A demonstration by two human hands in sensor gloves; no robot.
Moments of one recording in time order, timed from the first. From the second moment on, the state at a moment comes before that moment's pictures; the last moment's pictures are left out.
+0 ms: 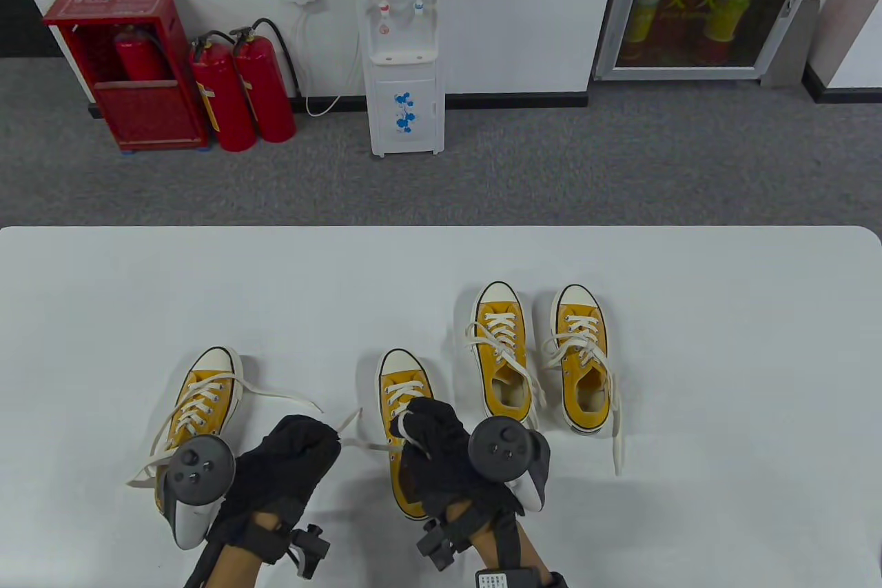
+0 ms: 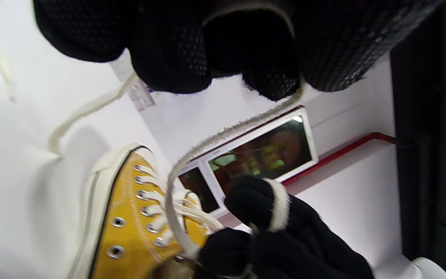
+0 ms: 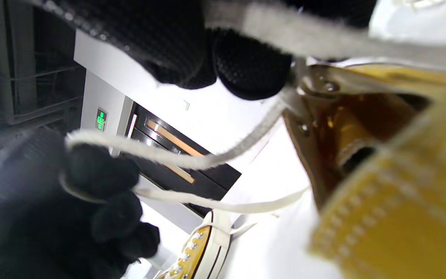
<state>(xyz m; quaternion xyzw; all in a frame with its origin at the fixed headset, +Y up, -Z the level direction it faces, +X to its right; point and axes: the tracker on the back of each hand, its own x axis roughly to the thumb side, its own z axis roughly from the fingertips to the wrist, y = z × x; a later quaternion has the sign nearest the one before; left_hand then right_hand) -0.251 -0.717 -0.257 0.04 -0.11 0.54 0.83 0.023 -0.730 -0.284 0.19 -0.02 0.85 0.50</state>
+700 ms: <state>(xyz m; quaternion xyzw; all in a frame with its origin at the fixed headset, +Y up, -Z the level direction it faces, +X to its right) -0.215 -0.691 -0.235 0.12 -0.19 0.45 0.86 -0.009 -0.722 -0.267 0.23 -0.04 0.91 0.33</state>
